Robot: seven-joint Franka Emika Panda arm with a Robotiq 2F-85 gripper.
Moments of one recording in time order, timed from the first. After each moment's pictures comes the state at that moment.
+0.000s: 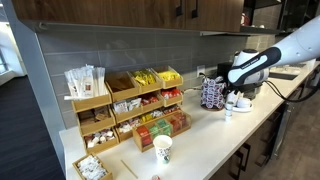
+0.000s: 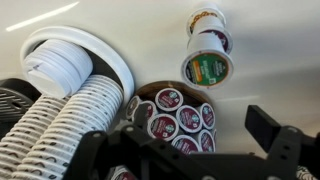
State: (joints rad) arm -0.29 0.16 -0.21 -2.00 -0.07 2.62 -0.21
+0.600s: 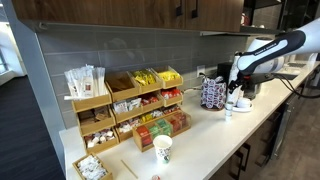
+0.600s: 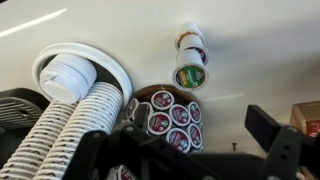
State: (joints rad) arm -0.30 -0.03 -0.23 -2.08 0.00 2.49 -0.28
